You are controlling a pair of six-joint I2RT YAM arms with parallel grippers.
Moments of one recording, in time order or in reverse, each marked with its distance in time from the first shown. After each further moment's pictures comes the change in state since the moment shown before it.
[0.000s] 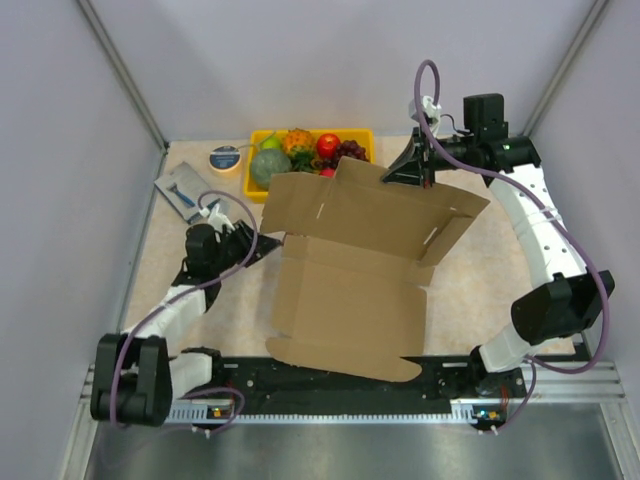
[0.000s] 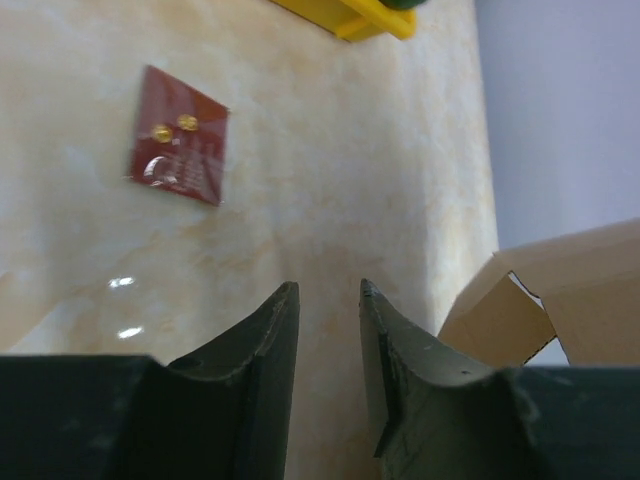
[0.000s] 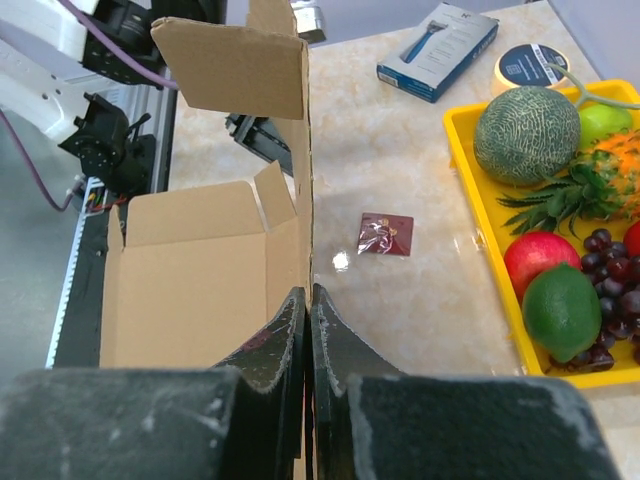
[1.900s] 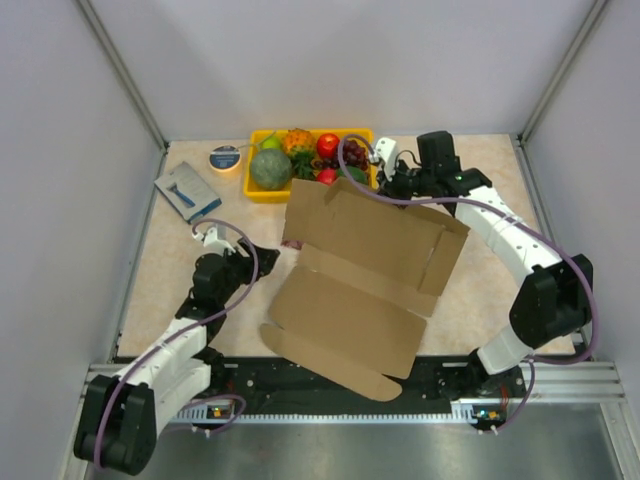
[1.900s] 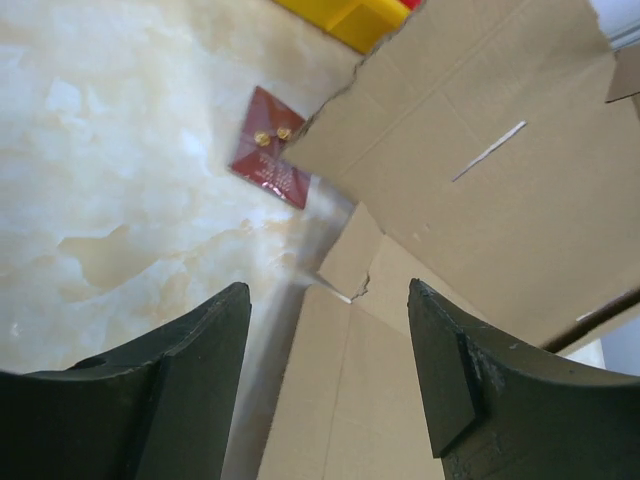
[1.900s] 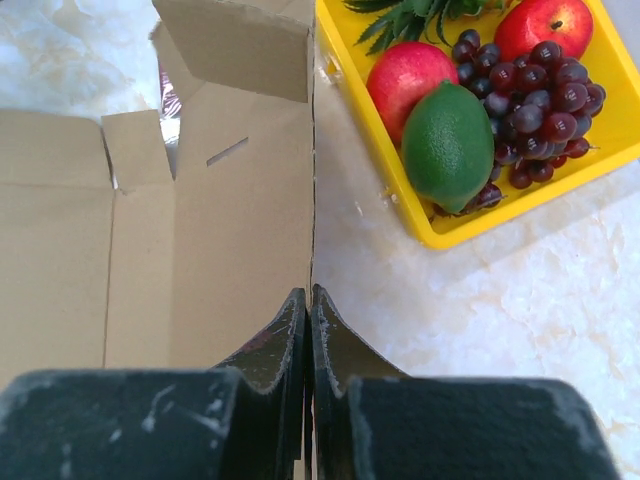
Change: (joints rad) left arm -0.164 -0.219 -0.217 0.106 -0.370 0.015; right arm 0.170 -0.008 -0.340 0.312 0.668 -0.076
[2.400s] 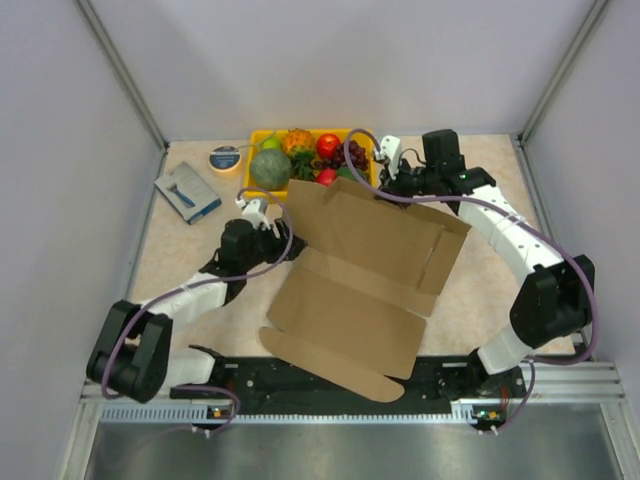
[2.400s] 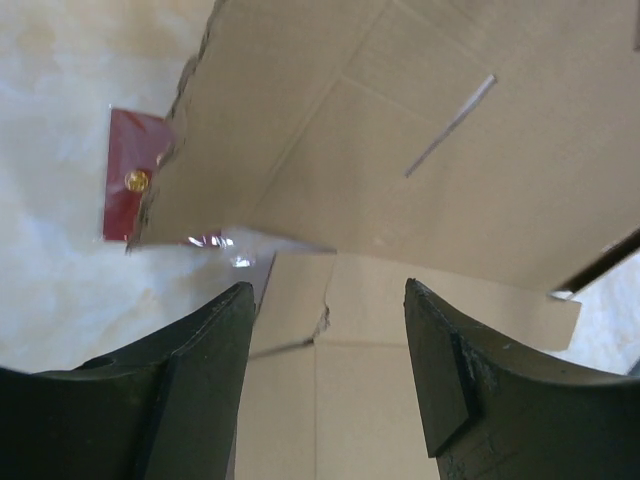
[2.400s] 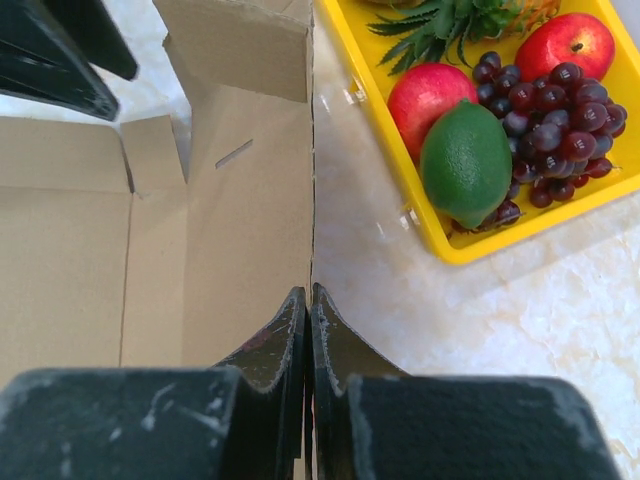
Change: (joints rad) left arm -0.110 0.370 0.266 -0.012 0.111 0.173; right arm -0.035 0.000 0.005 -0.001 -0.093 0.020
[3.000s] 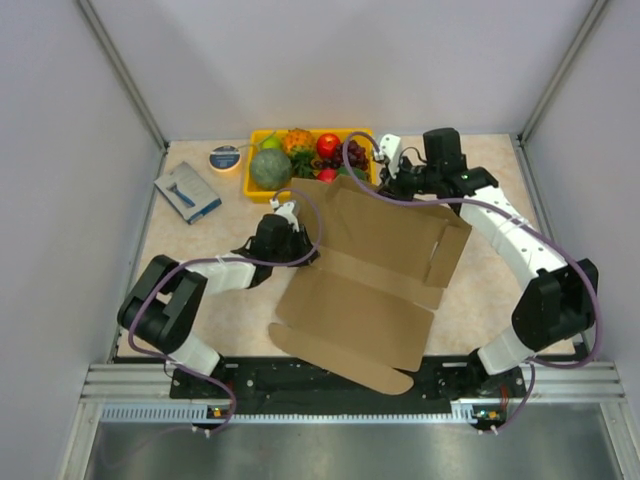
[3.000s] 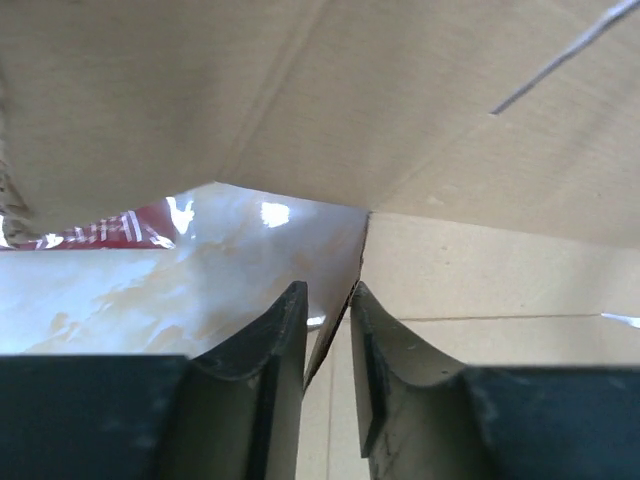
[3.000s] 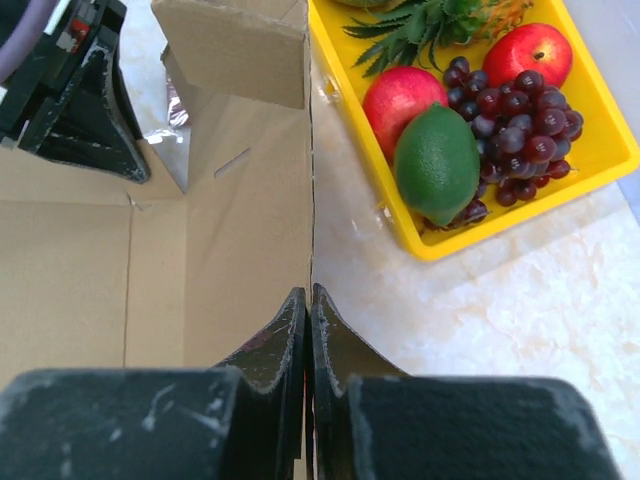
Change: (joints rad) left arm -0.137 0.328 0.180 -0.082 -0.074 0.024; right arm 0.011 -0.019 0.006 0.000 0.024 -0.027
